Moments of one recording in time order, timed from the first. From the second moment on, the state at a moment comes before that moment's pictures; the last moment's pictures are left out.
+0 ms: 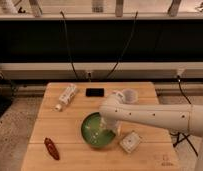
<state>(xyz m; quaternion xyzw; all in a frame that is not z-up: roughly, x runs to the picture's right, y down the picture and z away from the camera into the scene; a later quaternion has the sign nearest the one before) 0.053 0.237 0.802 -0.27 -0.20 -0.54 0.77</state>
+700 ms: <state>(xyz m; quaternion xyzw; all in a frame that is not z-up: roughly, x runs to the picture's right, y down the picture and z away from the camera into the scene) 0.057 0.238 0.806 -0.27 -0.20 -0.55 0.77</state>
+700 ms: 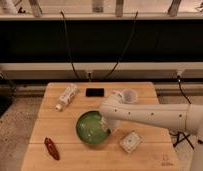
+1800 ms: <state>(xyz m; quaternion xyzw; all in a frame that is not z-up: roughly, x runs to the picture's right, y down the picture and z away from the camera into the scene) 0.041 0.175 0.731 -0.23 -0.20 -0.54 0.79</state>
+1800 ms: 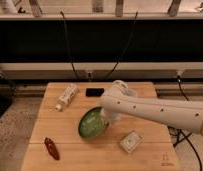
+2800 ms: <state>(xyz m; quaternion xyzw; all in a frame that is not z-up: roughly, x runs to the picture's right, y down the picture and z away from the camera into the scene) 0.044 0.147 0.708 -0.18 -0.21 -0.53 0.80</state>
